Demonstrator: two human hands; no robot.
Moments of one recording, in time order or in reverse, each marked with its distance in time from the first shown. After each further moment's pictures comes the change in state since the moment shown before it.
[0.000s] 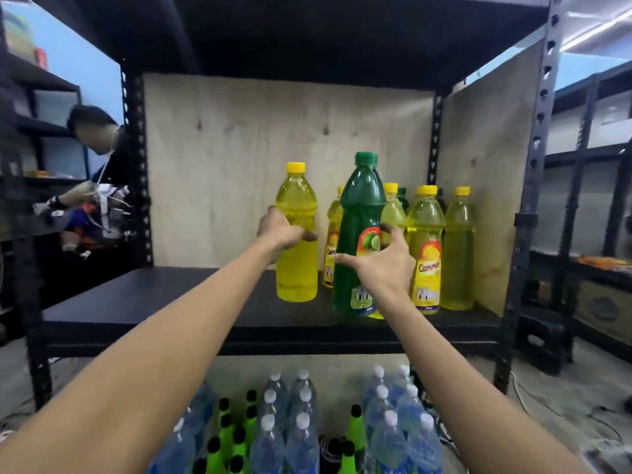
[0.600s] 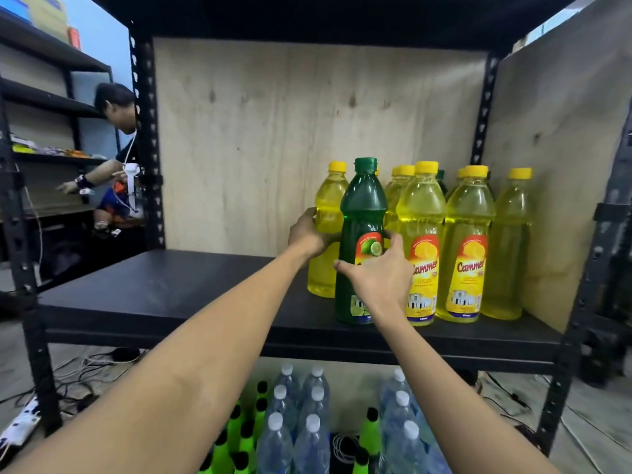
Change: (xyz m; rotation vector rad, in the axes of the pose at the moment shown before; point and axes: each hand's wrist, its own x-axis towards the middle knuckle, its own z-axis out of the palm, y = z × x) left_hand 0.025 -0.032 0.061 -0.052 -0.018 0.047; right_hand 0.015 0.042 0.062 -0.137 -0.023 0.016
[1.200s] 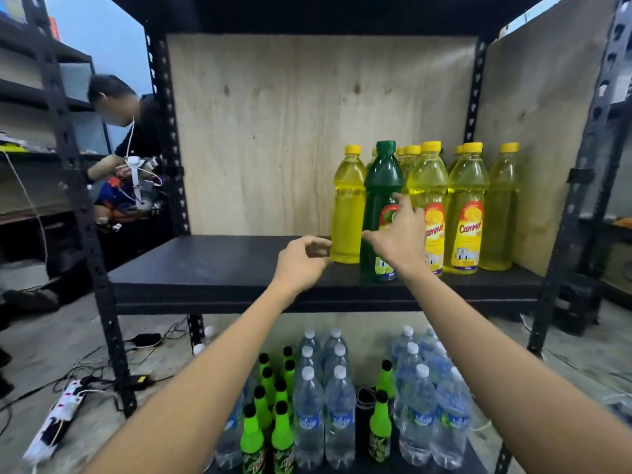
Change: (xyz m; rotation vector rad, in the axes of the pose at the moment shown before) left_hand -0.131 -0.045 -0.082 -0.020 -0.110 0.038; right_hand -0.039 -0.044 -0.028 -0.110 -0.085 -0.059
